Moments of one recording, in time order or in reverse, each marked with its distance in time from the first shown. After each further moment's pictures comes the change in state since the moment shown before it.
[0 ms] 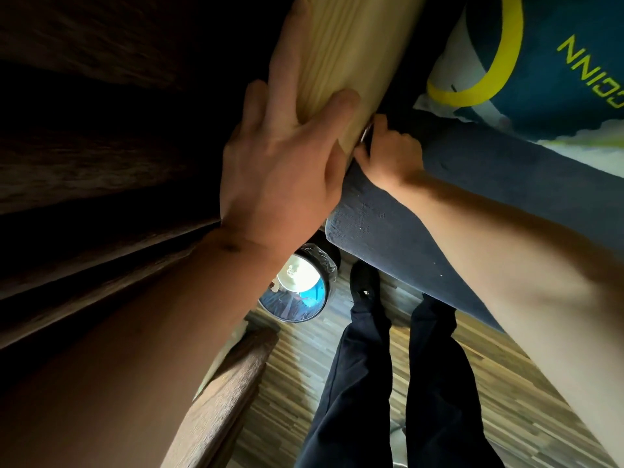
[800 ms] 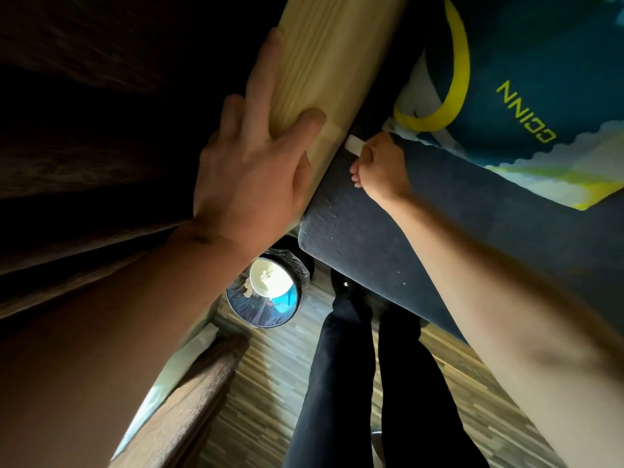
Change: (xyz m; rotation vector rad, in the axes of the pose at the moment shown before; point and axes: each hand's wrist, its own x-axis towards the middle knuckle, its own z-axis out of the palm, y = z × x) left_hand 0.001 -0.001 0.001 0.041 -0.011 0.024; right_hand -0.017 0.004 -0.053 0.867 -0.141 0.468
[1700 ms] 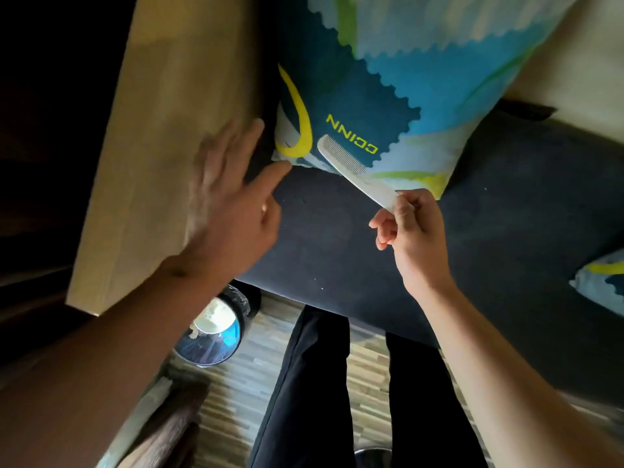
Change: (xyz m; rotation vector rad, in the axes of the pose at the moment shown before) left_hand 0.012 0.110 0.023 -0.134 0.105 0.179; right_hand -0.169 0.006 -0.205 0.483 0.266 -0.178
